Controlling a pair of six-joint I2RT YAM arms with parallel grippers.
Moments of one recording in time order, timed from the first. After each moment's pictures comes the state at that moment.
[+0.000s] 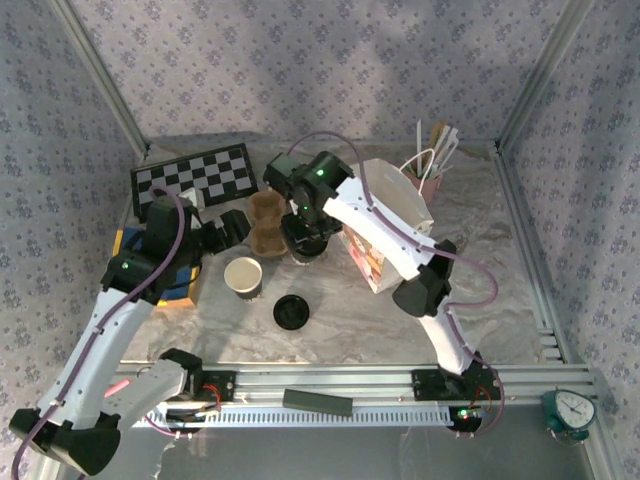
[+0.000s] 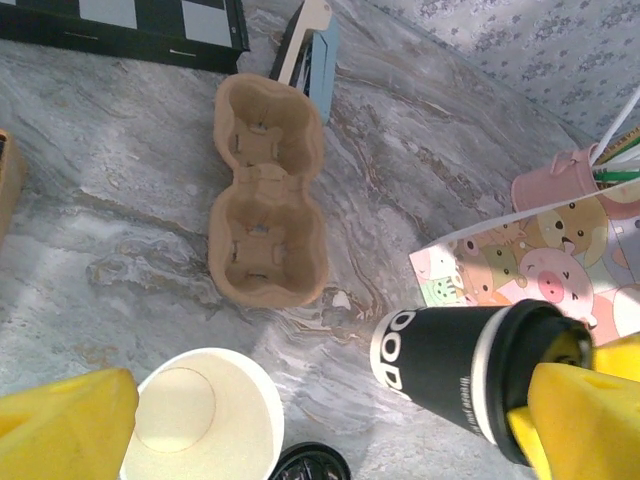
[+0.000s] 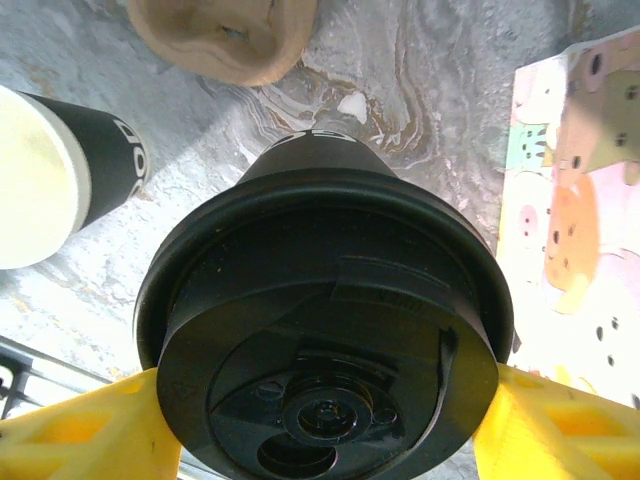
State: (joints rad) left arm -0.38 0.90 1.08 -0.83 0.04 -0.70; right arm 0.91 2.14 2.48 -1.69 0.07 0.44
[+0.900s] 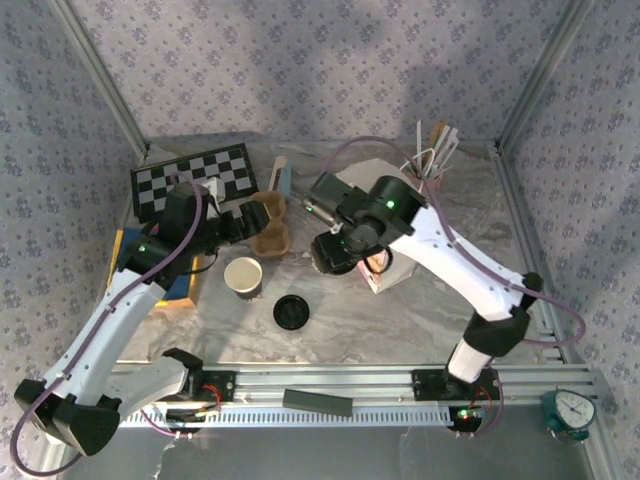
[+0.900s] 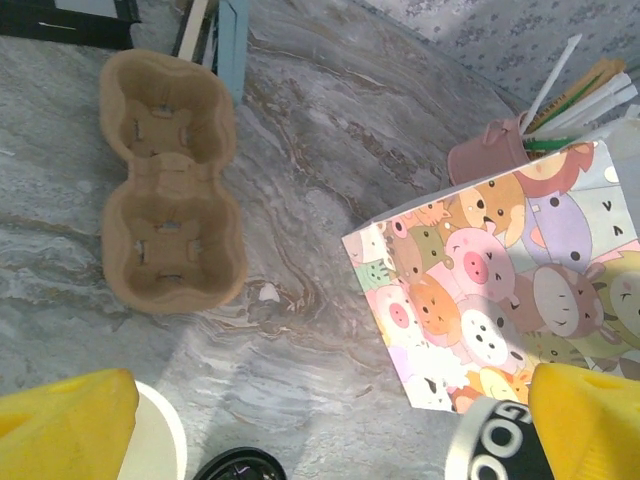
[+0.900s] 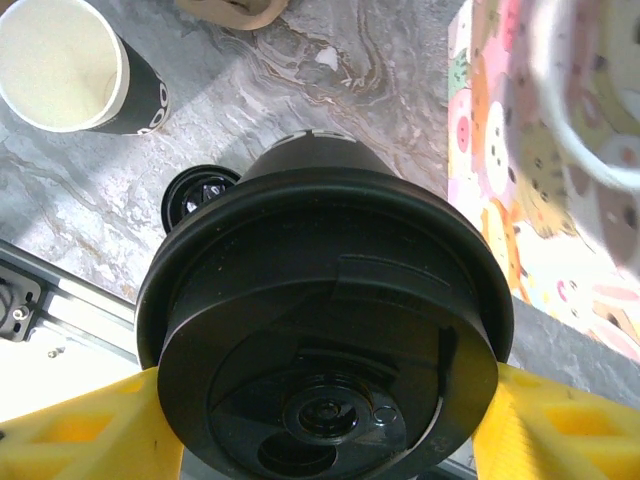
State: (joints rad) left arm -0.46 1.02 1.13 -0.74 0.11 -0.73; right arm 1.02 1.64 2.04 -1.62 0.16 0.55
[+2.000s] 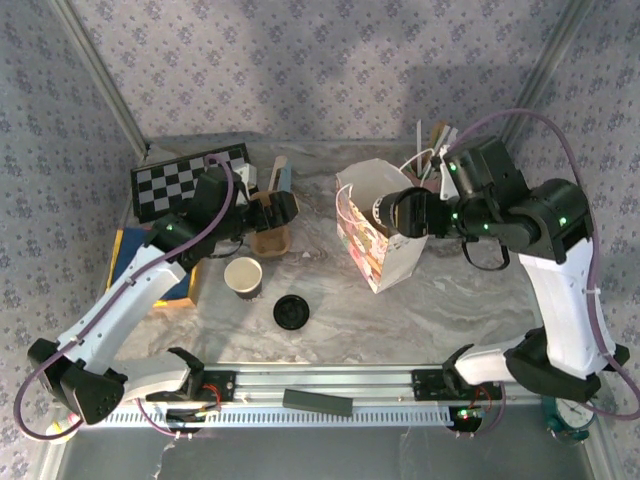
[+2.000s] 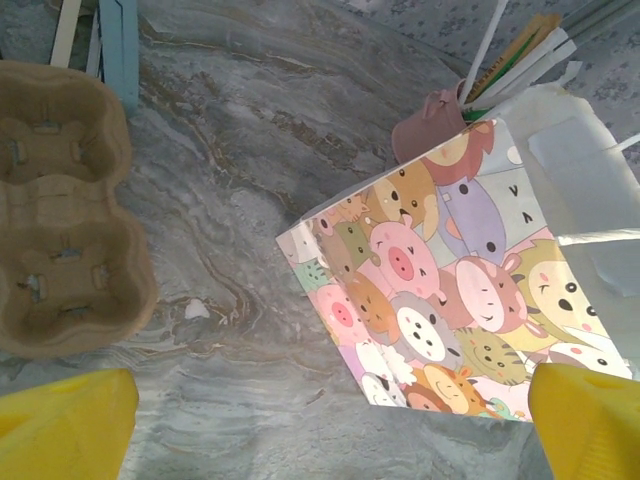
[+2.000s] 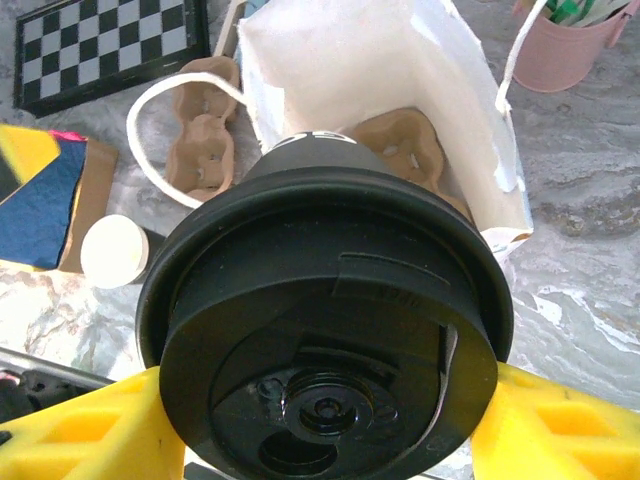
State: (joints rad) left arm -0.60 1.17 1.25 -0.68 0.09 -0.73; right arm 0.60 1.36 2.18 -1.69 0.05 0.49
